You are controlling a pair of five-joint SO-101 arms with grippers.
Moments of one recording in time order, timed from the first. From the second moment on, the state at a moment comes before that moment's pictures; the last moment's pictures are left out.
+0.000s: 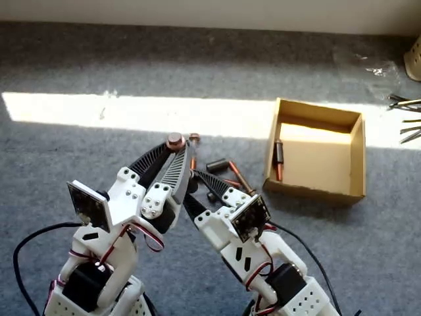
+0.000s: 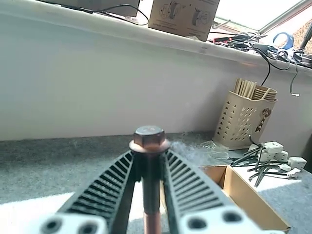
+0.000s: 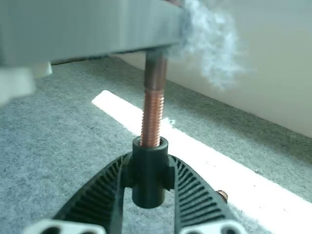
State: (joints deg) left arm 25.2 -103.1 75.9 31.1 17.1; right arm -43.0 -104.4 95.5 19.1 6.5
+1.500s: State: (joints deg) left arm 22.5 -104.0 82.1 35.6 17.5; right arm -42.8 -104.4 95.6 19.2 6.3
